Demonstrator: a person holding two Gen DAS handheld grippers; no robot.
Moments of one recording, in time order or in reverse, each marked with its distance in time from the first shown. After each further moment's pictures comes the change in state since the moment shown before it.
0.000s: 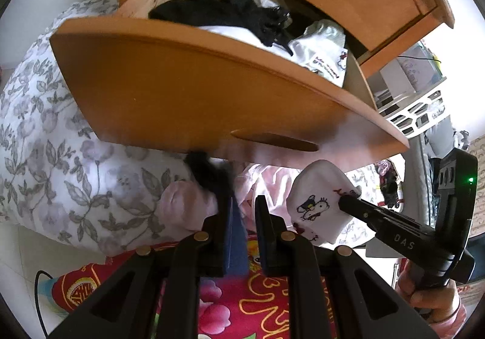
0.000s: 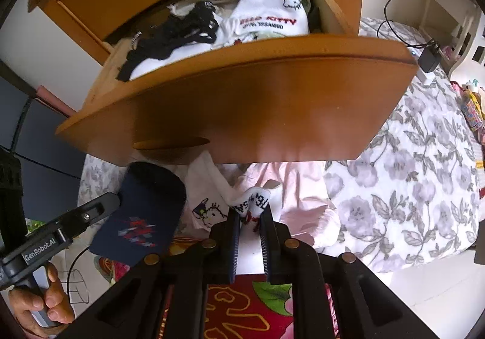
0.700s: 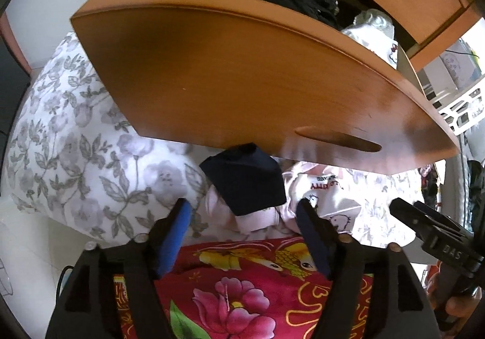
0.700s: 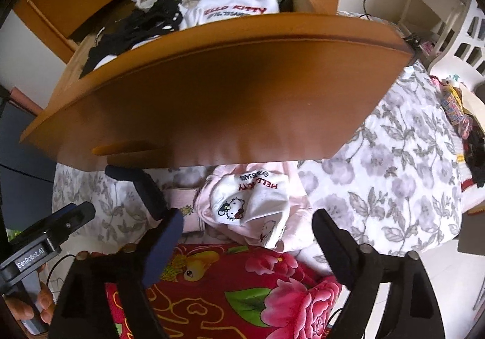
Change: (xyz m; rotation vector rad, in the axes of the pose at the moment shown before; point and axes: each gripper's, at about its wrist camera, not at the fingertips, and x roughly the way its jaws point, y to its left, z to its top) left arm 0.012 0.018 0.004 -0.022 0.023 0.210; right arm 0.016 -0.011 0.012 0.033 0.019 -0.136
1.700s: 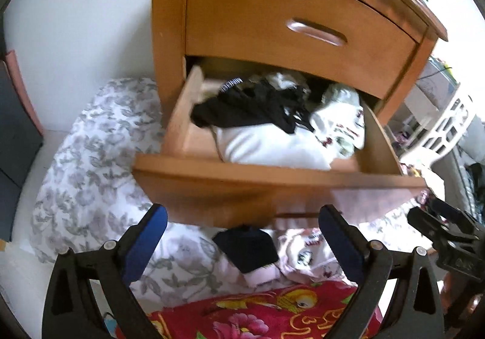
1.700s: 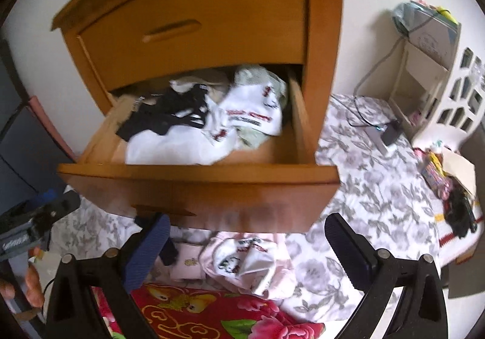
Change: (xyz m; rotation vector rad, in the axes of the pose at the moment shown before) left arm -0.084 -0.018 0.024 0.112 -0.338 0.039; right arm -0.086 0.016 0.010 -0.115 -0.346 -0.001
